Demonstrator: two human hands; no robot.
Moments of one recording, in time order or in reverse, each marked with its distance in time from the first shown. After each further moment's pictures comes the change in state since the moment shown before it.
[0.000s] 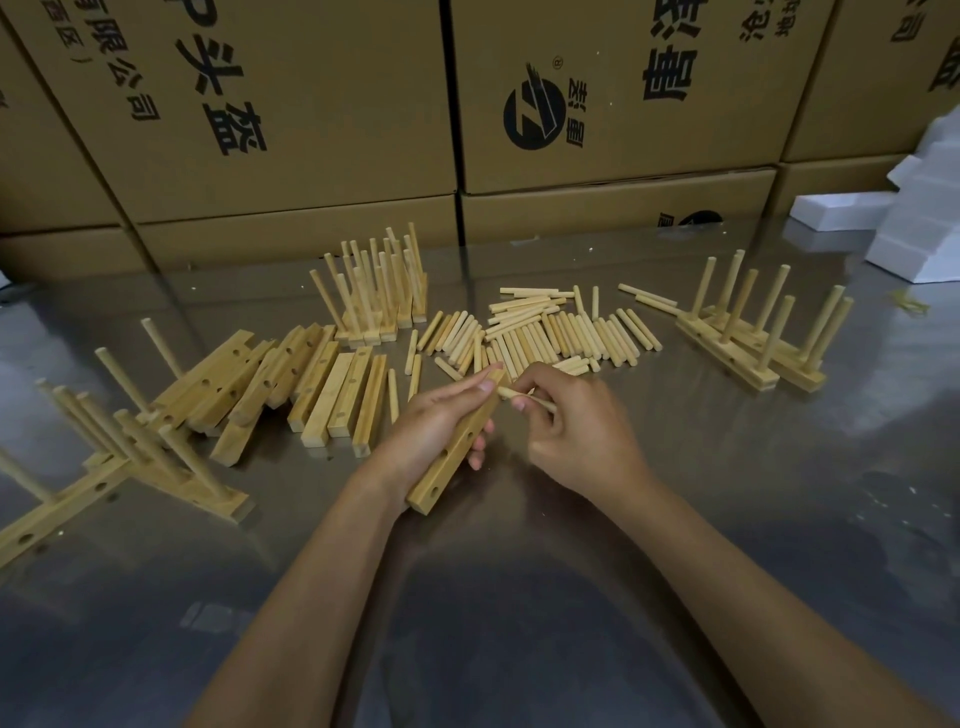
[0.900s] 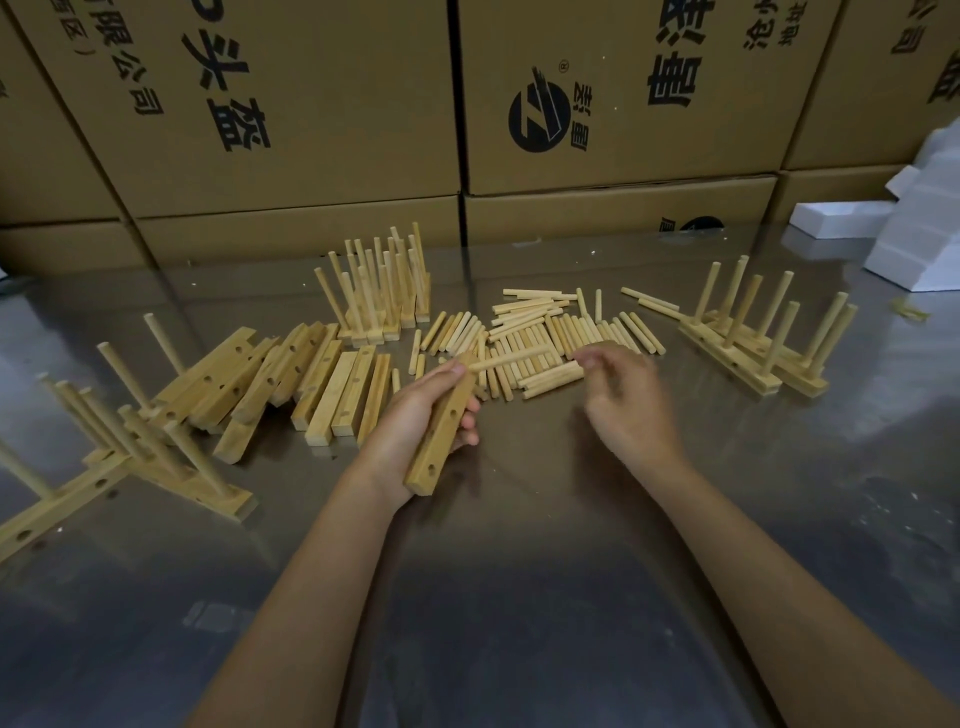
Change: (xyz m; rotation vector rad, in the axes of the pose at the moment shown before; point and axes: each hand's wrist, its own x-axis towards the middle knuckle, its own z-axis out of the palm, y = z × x) left_hand 0.005 0.004 -0.009 -0.365 0.136 -0.061; right_hand 0.016 0.034 -0.007 0.176 0.212 0.264
